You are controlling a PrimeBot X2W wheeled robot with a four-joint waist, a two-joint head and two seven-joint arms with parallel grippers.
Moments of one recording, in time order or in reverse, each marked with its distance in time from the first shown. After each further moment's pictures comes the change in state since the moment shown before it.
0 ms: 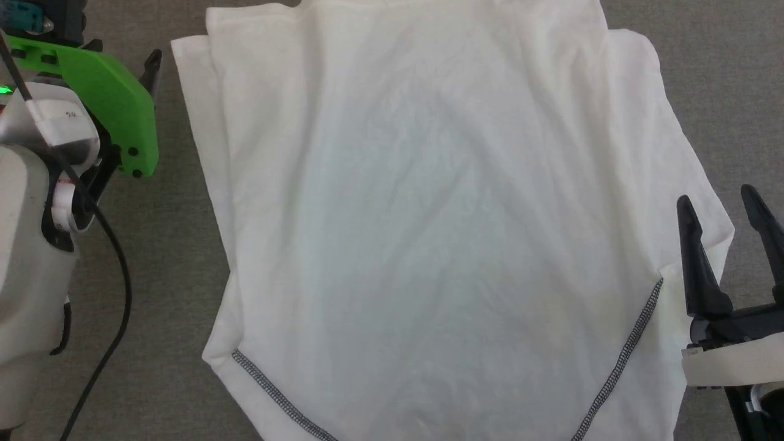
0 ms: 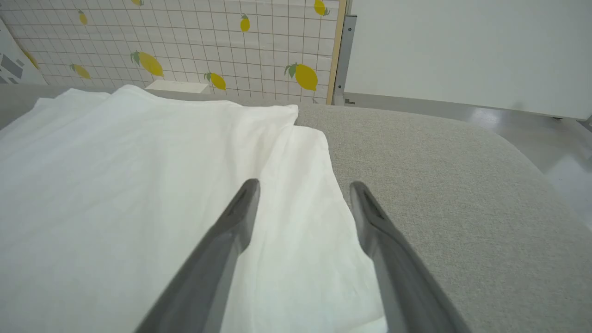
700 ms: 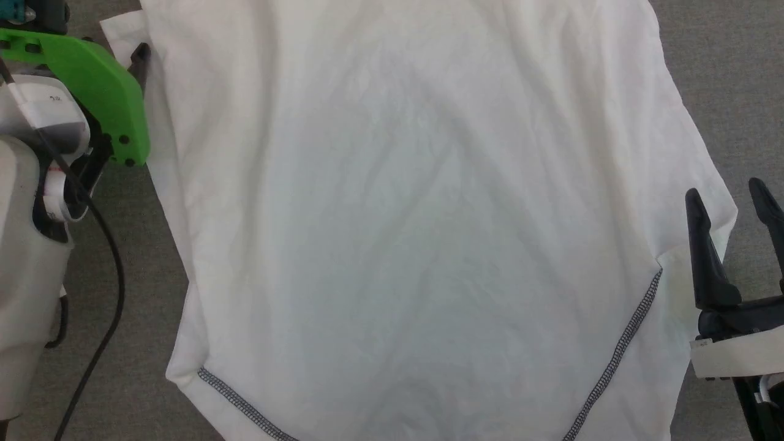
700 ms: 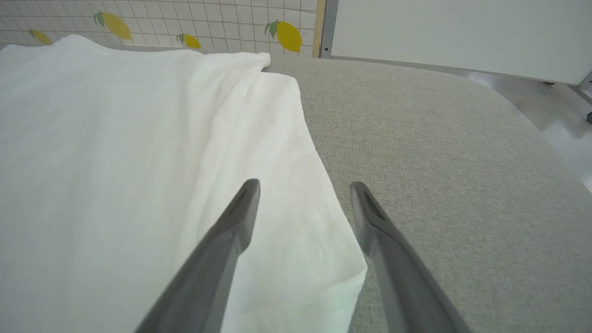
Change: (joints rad) left arm -0.023 -0.001 -0.007 0.050 -0.030 0.013 0.012; right arm -0.028 -0.035 -0.007 0.045 0.036 0.000 -0.022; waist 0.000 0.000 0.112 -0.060
